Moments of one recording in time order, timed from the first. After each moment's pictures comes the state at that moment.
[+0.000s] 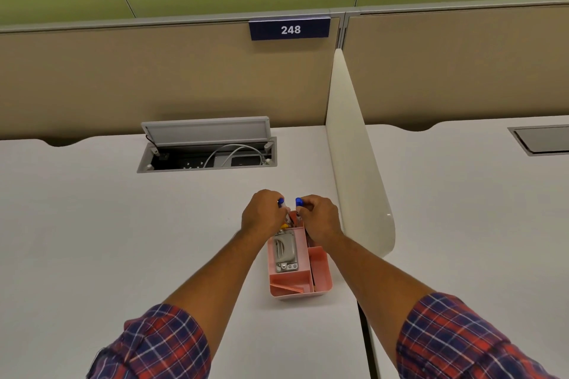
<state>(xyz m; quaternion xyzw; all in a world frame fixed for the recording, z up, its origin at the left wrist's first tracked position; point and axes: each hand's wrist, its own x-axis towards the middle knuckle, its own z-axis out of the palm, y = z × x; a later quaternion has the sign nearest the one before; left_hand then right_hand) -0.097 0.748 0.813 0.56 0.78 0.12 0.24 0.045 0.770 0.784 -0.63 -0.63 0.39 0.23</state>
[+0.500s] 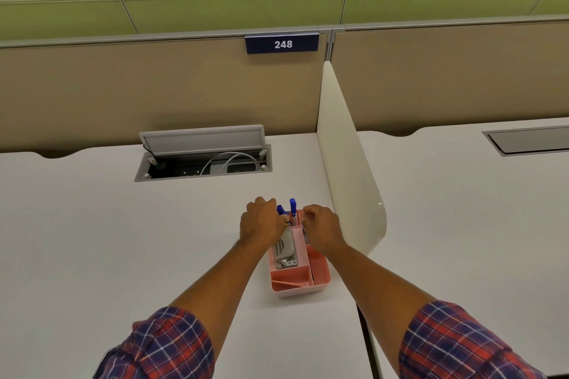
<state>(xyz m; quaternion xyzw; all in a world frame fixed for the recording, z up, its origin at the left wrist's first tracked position) -0.095 0.726 0.802 0.59 0.79 0.05 0.17 0.055 0.735 0.792 -0.65 -0.63 0.37 0.21</state>
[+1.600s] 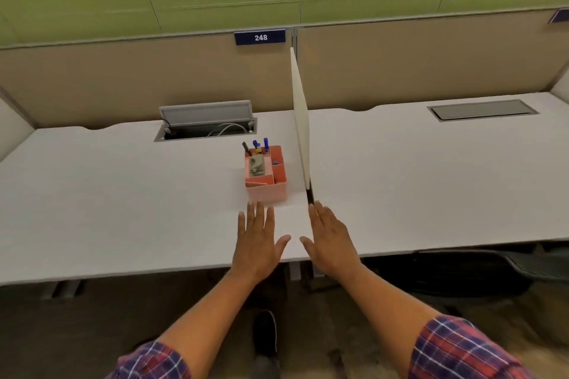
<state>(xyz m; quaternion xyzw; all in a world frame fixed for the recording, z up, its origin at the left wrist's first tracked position) 0.052 0.367 0.782 0.68 0.73 0.01 0.02 0.249 0.403 0.784 -0.56 -0.82 0.12 0.07</state>
